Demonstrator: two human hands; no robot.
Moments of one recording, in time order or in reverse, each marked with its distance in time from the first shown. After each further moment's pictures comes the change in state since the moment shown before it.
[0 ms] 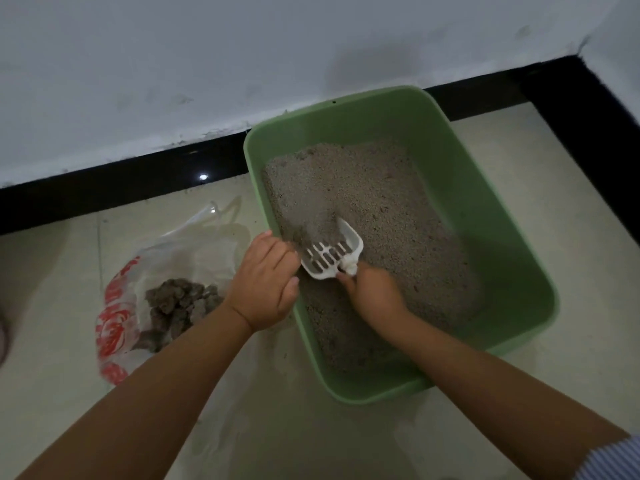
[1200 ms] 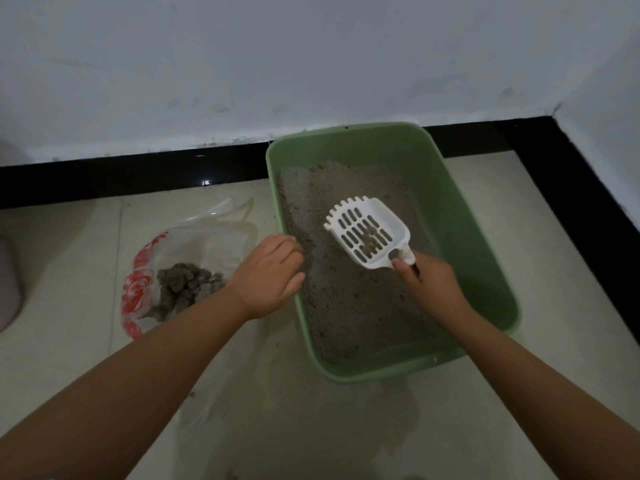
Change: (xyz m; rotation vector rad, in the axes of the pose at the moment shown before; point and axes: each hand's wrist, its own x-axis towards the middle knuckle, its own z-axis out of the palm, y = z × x) left_hand 0.000 0.011 -0.029 0.110 -0.261 -0.045; right_hand -0.035 0.033 -0.081 -0.063 0.158 -0.191
